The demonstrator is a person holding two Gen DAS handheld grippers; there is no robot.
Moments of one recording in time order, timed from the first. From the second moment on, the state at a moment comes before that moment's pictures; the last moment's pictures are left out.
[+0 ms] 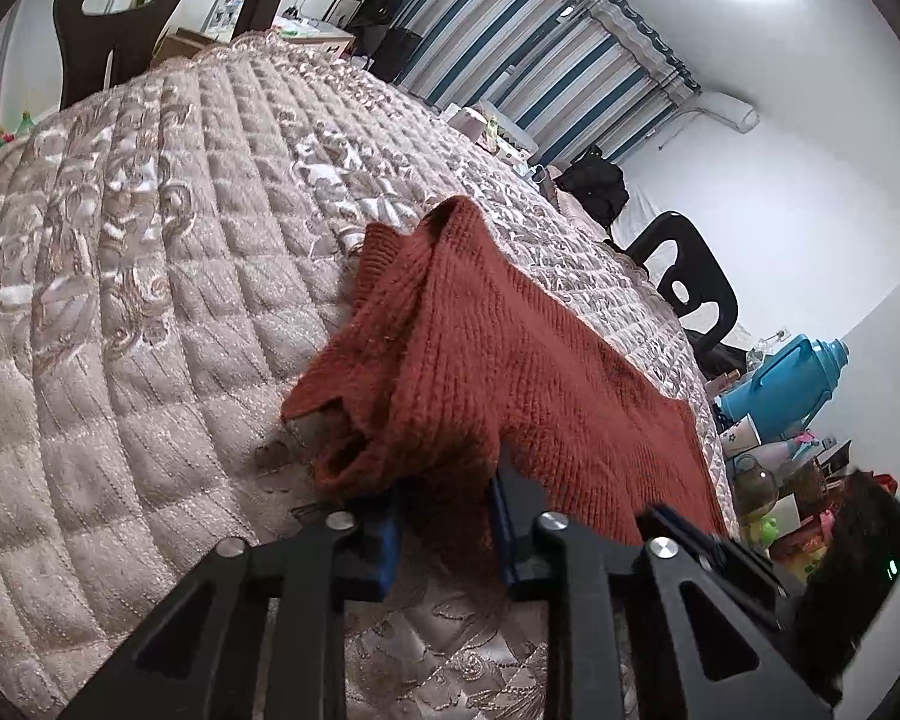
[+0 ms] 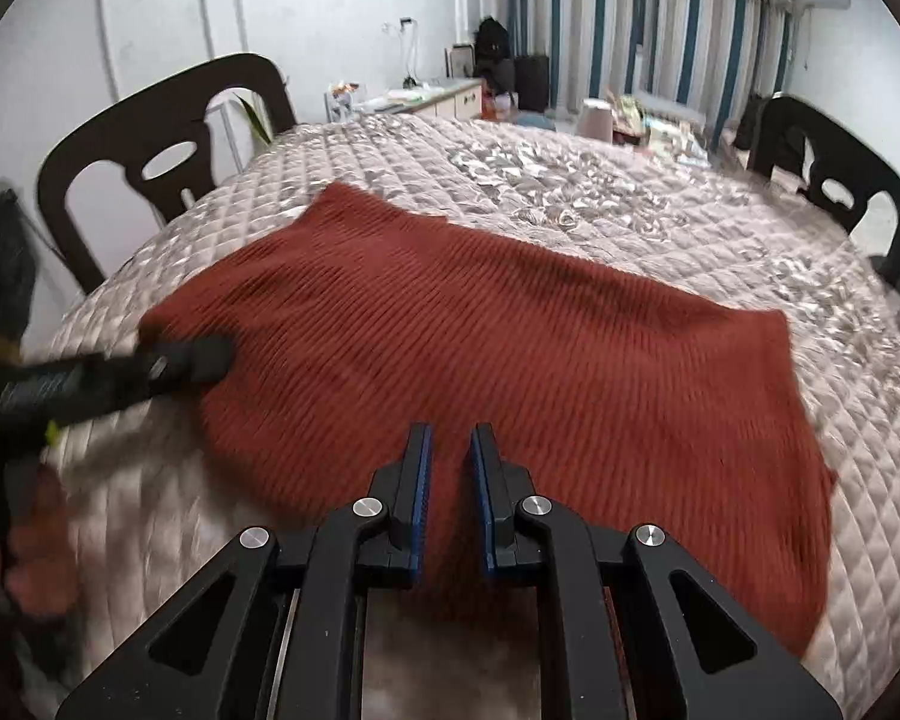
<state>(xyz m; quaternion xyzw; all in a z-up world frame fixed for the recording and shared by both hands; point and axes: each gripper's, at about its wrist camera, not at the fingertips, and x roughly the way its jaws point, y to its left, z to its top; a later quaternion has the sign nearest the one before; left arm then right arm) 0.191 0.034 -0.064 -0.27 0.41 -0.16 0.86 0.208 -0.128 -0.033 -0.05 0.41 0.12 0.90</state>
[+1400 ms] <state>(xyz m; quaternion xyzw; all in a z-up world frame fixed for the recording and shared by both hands) 0.134 -0.165 0.005 -0.06 0.35 -0.43 0.83 0.091 -0.332 0.008 0.20 0.30 0.00 0.93</state>
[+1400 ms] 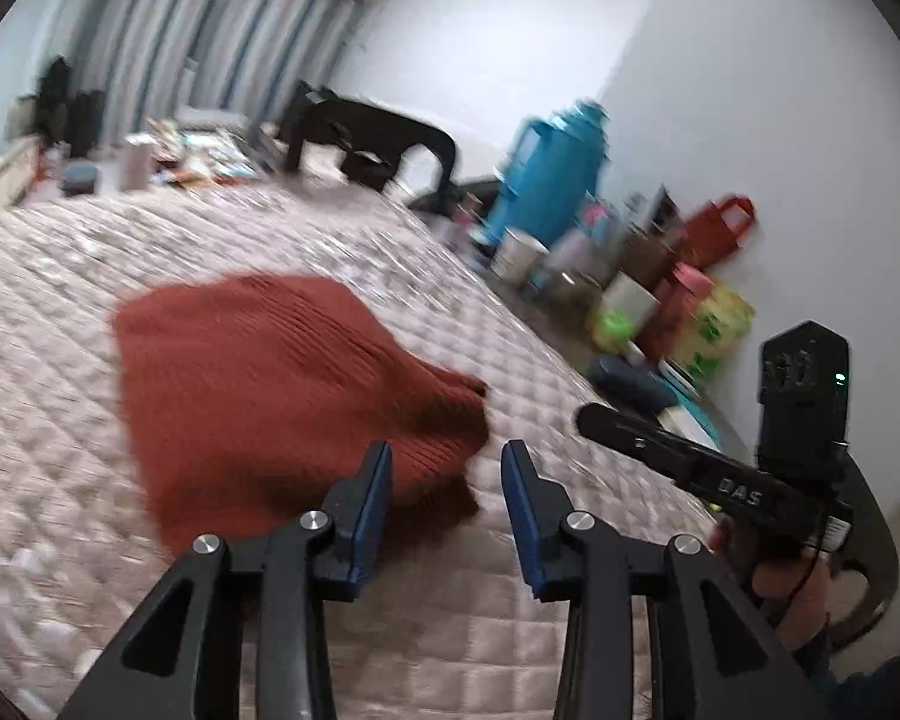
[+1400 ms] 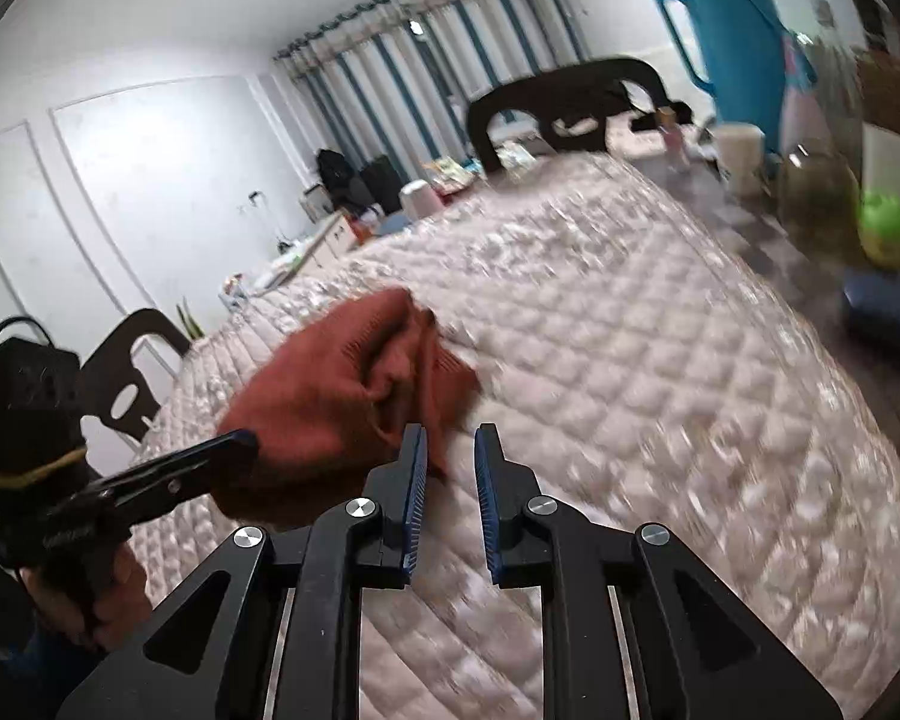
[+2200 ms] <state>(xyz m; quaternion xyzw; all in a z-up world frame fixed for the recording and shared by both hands) 0.173 -0.142 -0.027 -0.03 0.36 -0.34 0.87 0.147 -0.297 -0.040 0.18 0.38 0.07 0.91</state>
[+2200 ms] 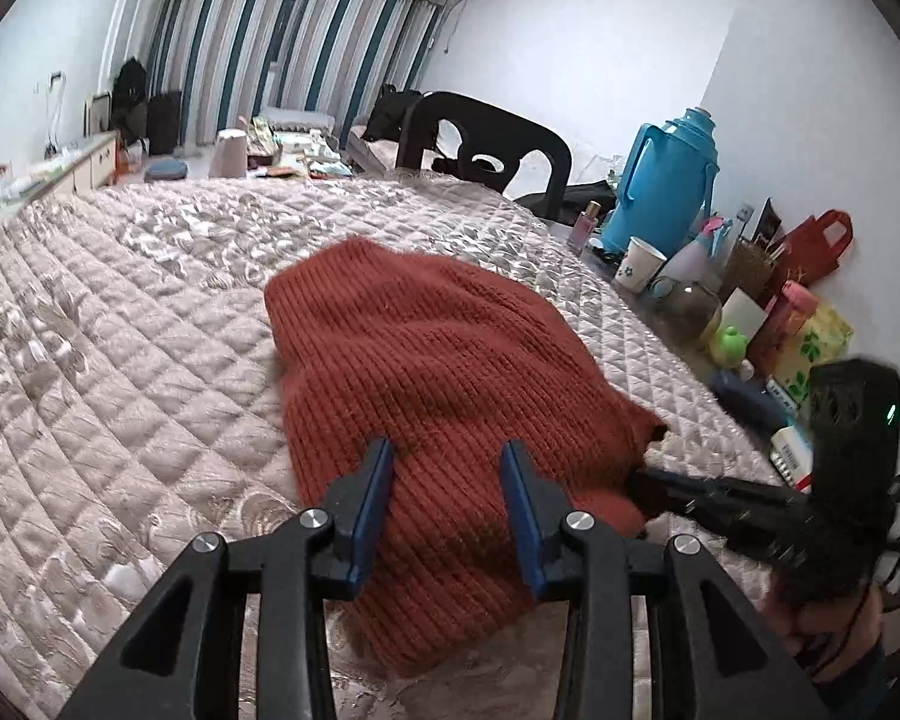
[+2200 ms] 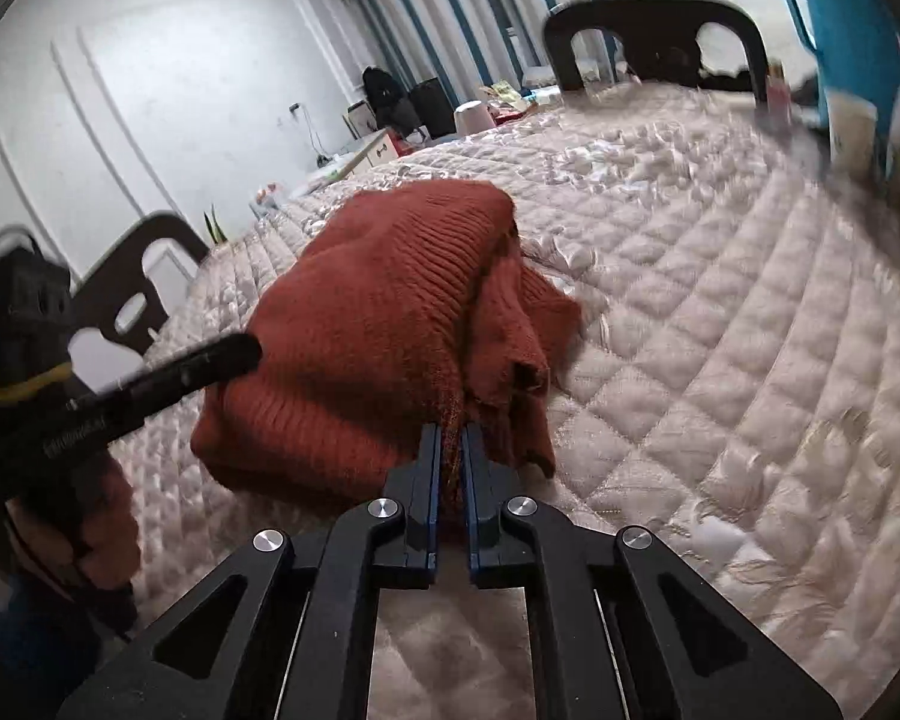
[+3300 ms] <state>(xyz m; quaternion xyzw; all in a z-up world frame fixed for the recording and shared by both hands) 0.238 -0.173 -0.028 0.00 0.39 -0.28 0.88 0.248 -0.278 -0.008 0.11 0.37 0.05 0.92</state>
